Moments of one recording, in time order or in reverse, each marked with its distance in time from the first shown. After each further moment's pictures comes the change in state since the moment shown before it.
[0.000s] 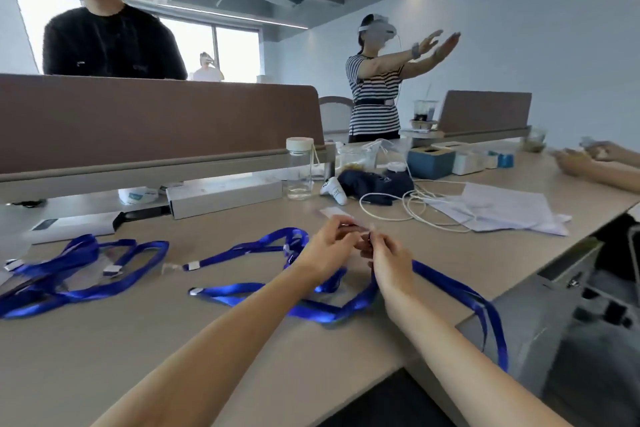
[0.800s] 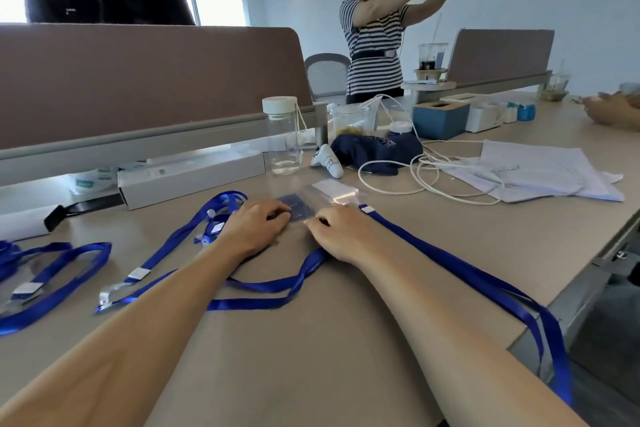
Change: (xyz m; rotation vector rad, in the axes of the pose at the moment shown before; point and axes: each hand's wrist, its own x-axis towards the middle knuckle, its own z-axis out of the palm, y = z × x) left_hand 0.099 -0.106 -0.090 0.835 0.104 0.018; right_hand 0.081 0.009 0.057 -0.814 -0.470 -0.391
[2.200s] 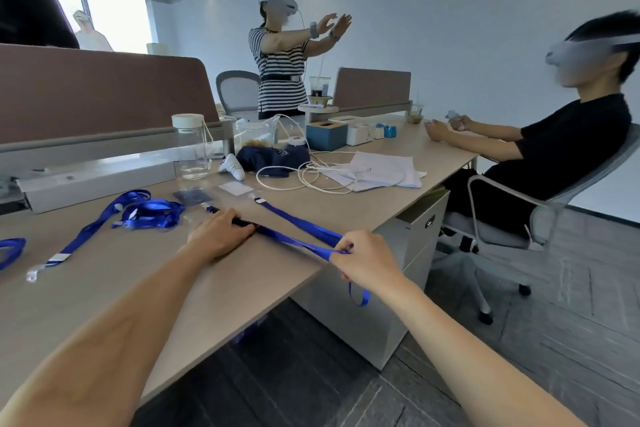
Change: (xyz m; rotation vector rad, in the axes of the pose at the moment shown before) left_hand -0.062 0.118 0.023 0.029 -0.153 -0.055; right_hand -0.242 0.040 -0.117 0.123 0.219 0.410
